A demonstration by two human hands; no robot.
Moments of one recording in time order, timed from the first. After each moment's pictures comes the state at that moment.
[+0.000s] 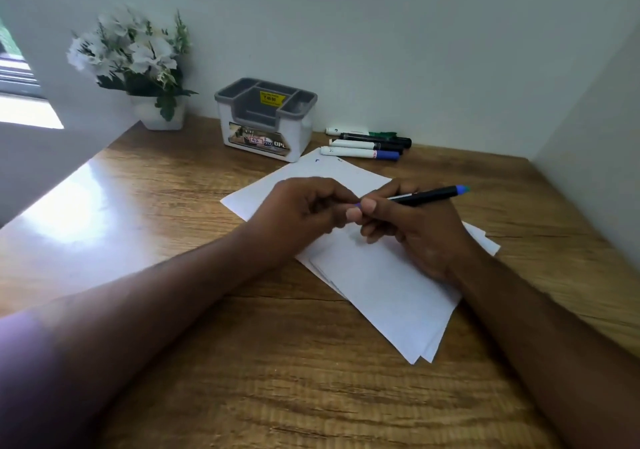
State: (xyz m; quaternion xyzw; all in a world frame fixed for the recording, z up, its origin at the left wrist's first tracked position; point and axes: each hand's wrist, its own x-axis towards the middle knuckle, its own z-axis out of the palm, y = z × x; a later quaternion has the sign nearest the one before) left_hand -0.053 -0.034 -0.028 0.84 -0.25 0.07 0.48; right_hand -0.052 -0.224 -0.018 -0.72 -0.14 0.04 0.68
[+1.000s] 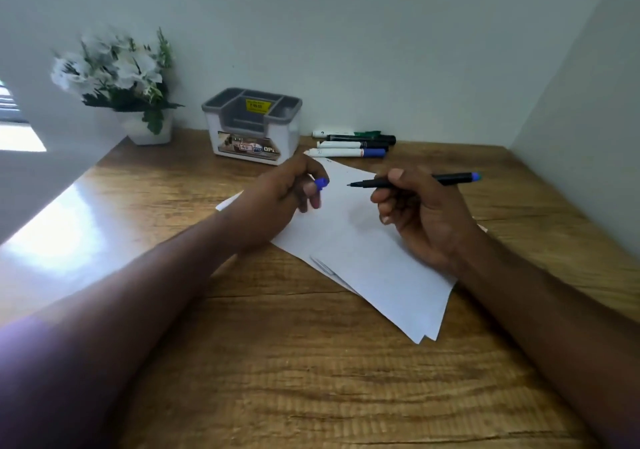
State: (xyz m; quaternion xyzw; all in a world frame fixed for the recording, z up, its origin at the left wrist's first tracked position) left_hand -0.036 -0.011 -0.026 0.87 -0.25 0.05 0.43; right_hand -0.060 -0.224 -0.019 -0.58 -0.07 0.02 0.81
